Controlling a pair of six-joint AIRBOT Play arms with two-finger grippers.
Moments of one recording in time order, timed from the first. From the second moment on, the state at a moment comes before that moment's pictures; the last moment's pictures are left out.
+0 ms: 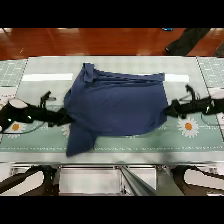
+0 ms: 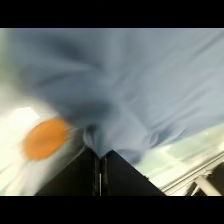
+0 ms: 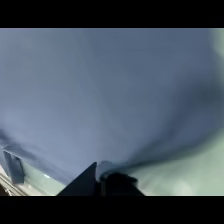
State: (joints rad) left arm 0.17 -1.22 0.67 0.77 -1.16 -1.26; right arm -0.34 -1.40 0.88 -0.75 1.30 1.14
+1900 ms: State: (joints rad) left arm 0.16 -1.00 1.24 0.86 -1.24 -1.35; right arm -0.25 -0.94 1.31 -1.01 1.26 1.28
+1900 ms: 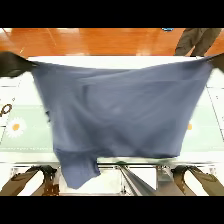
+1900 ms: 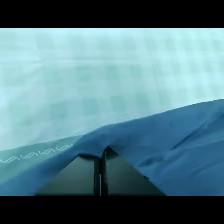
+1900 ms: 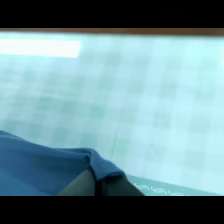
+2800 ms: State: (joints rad) left arm 0.22 -1.59 1.46 1.06 -1.37 -1.41; right arm -0.46 -1.61 1.46 -0.85 1.26 1.29
